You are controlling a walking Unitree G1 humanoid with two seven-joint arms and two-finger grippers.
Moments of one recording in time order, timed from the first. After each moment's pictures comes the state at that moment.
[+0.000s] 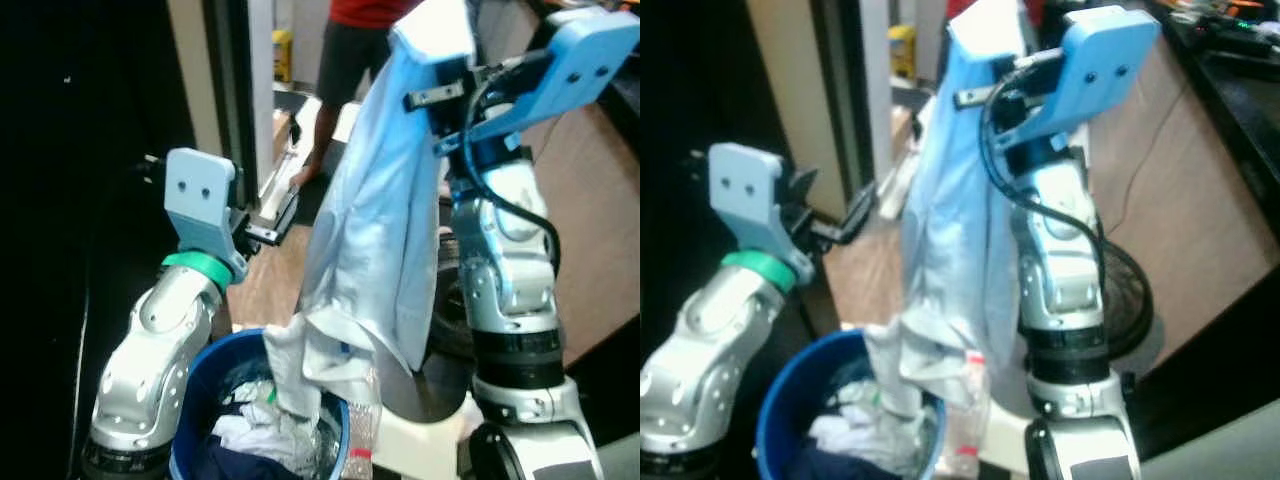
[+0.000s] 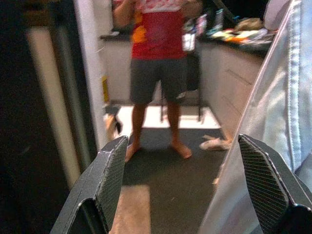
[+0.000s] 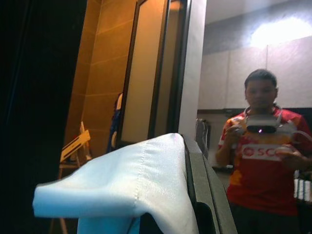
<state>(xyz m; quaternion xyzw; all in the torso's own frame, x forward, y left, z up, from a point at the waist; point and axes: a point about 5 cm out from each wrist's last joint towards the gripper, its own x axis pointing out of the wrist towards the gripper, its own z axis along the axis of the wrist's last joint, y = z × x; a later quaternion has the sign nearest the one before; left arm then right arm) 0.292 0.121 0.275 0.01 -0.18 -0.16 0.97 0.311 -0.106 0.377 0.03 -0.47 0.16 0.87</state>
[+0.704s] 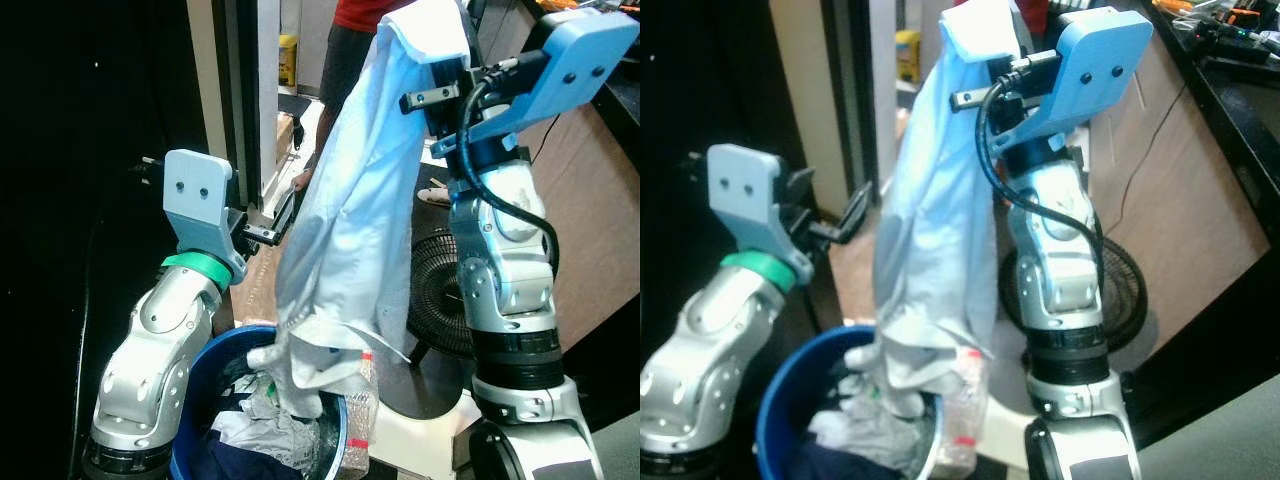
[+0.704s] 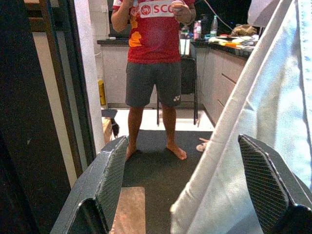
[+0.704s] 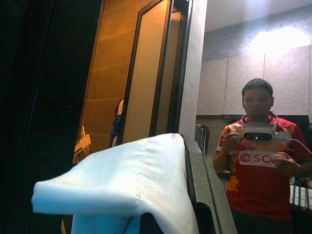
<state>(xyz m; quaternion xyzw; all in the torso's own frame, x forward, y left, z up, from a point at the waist) 0.292 0.119 0.274 0.01 -0.18 -0.17 0.97 0.311 -0.106 0.377 0.03 -0.47 0.16 0.87</state>
